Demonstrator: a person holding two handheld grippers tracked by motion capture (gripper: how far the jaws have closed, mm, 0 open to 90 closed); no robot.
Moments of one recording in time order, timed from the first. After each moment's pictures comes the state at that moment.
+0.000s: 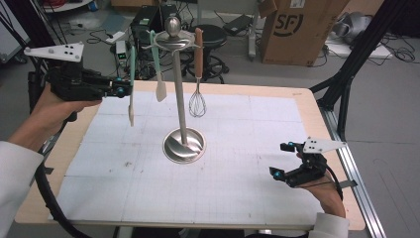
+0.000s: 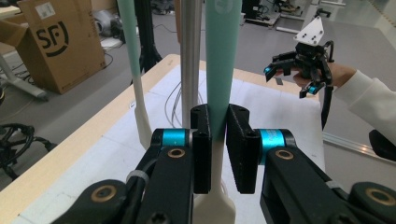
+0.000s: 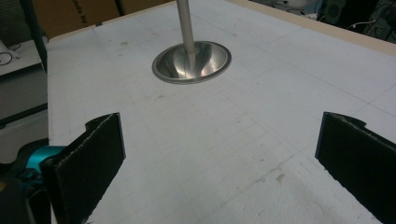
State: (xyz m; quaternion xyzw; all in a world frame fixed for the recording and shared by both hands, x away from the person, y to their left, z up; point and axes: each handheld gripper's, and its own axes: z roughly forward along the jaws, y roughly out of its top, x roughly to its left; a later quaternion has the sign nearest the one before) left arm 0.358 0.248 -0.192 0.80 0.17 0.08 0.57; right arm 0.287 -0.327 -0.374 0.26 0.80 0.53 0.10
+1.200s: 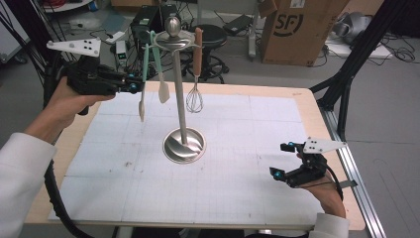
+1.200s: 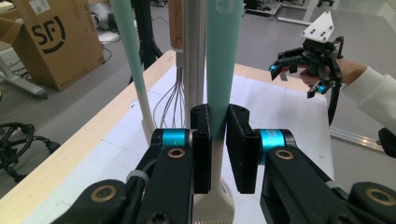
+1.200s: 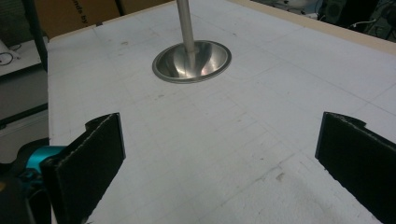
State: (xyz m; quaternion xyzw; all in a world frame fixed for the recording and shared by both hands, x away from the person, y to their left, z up) left arm 0.373 0.224 -0.189 0.82 0.16 0.09 0.55; right arm 0.287 -0.328 -0.375 0.27 0.80 0.53 0.10
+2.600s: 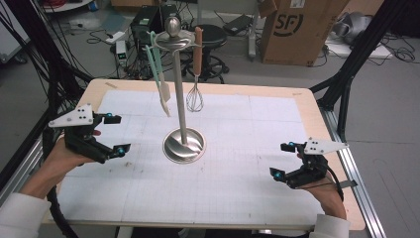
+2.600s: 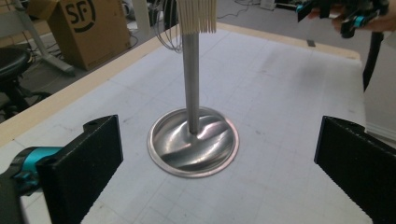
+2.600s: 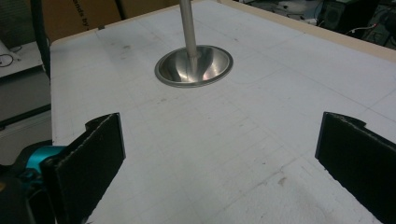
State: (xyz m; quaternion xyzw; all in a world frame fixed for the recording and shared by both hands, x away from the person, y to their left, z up) left arm 0.306 0.263 -0.316 0.80 0.21 0.14 0.55; right arm 0.283 -0.327 -0.371 0.26 0.80 0.53 0.11
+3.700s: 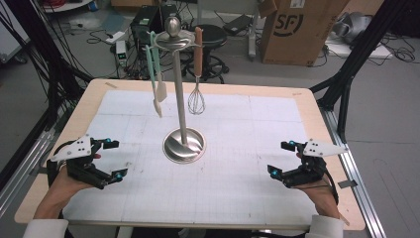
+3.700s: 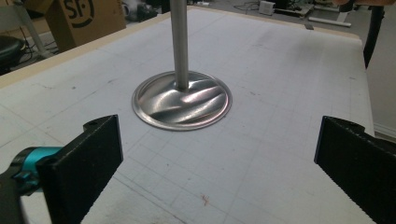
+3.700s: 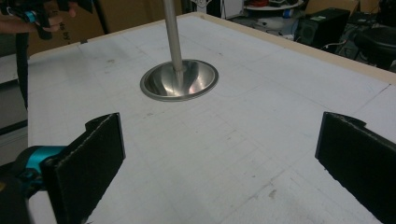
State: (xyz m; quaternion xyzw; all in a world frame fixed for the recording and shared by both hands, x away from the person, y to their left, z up) left arm 0.280 0.282 -0.386 0.79 0.21 0.14 0.56; right arm 0.278 -0.321 -0.374 0.28 0.77 0.55 0.15
